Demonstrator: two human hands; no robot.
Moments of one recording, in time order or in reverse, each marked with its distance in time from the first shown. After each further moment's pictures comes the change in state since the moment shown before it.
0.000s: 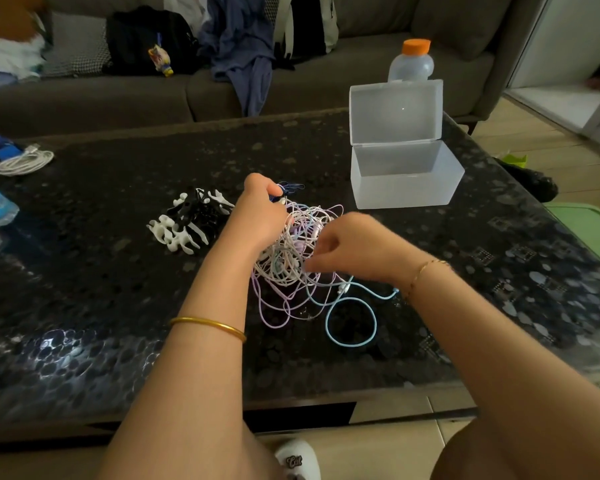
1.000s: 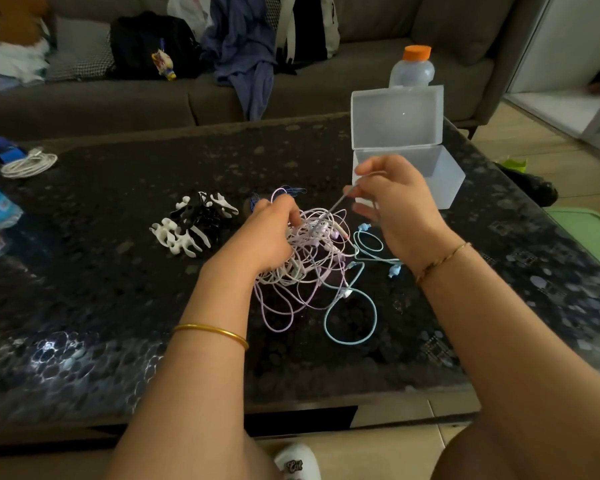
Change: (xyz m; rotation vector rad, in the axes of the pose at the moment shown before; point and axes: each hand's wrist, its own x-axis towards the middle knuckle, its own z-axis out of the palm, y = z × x) left_hand -0.005 -0.011 0.000 0.397 -0.220 0.196; right_hand 0.003 0.007 -0.025 1.021 0.556 0.121
